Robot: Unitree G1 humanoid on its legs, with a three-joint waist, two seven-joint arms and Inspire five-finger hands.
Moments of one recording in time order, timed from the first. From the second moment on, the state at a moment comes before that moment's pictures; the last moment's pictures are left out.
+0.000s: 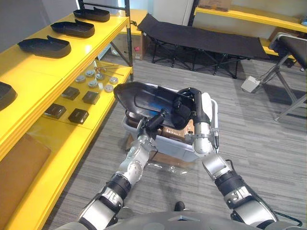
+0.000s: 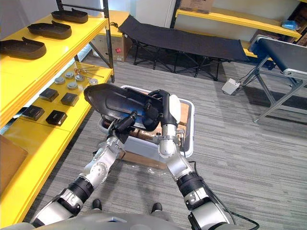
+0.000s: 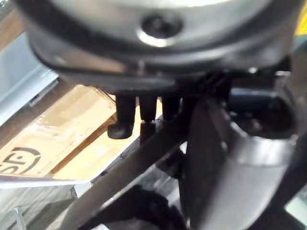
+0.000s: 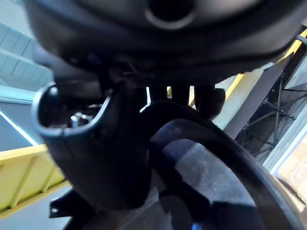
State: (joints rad) left arm -0.28 0.05 -0.48 0.50 -1.02 -0.20 0.20; right arm -0.29 -0.19 0.37 0.34 -0.27 -0.11 -0.58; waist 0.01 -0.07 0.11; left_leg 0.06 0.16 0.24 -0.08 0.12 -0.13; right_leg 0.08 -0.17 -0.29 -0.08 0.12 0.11
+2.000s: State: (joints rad) left arm 0.12 0.12 0.06 0.05 0.05 -0.35 0.69; right arm 0.25 -0.19 0.22 -0.08 0.36 -0.31 -0.08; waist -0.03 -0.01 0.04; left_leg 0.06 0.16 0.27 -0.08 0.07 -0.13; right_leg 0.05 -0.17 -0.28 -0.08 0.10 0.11
